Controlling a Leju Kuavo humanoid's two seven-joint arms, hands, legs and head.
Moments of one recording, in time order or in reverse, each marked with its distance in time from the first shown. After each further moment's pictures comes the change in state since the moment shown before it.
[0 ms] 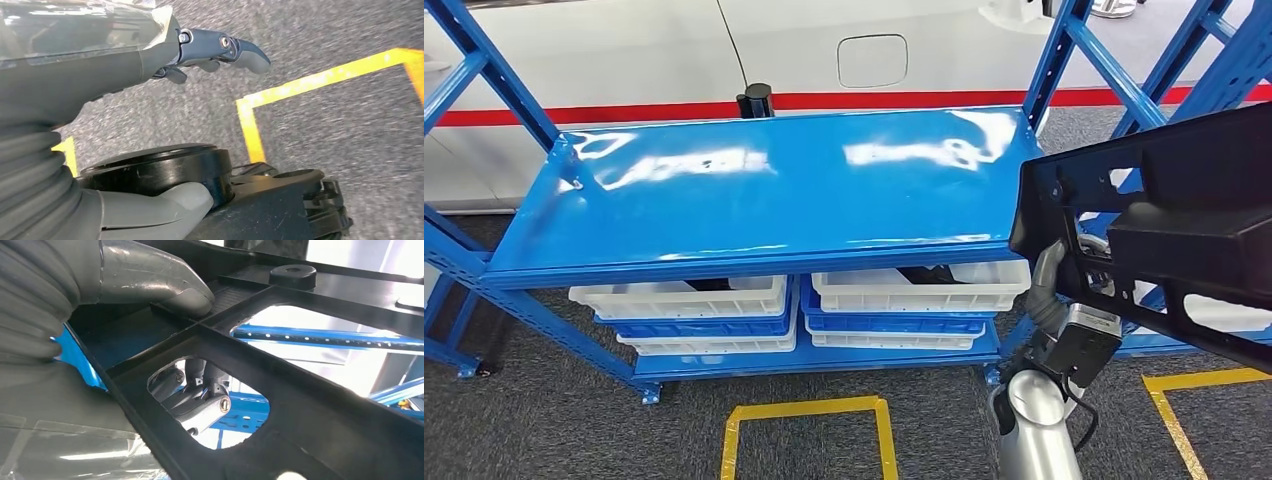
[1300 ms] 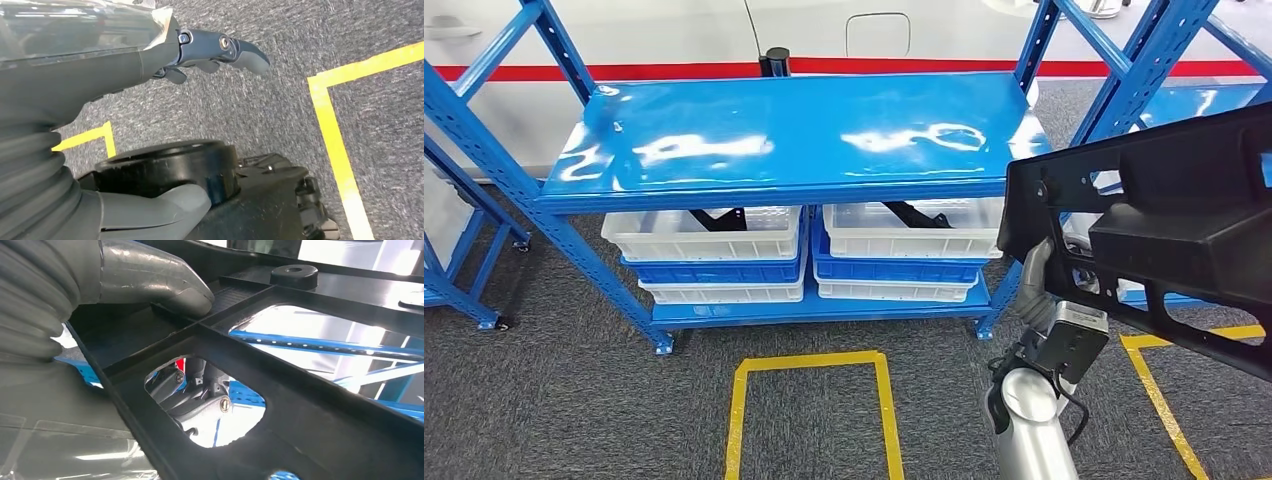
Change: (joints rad) left arm 0.017 0.010 -0.035 -0.014 0.057 0.020 0.002; right arm -0.013 -0.018 0.032 0.032 -0.021 0.000 -0.010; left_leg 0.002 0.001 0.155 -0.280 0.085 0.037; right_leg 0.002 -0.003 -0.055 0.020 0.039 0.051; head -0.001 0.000
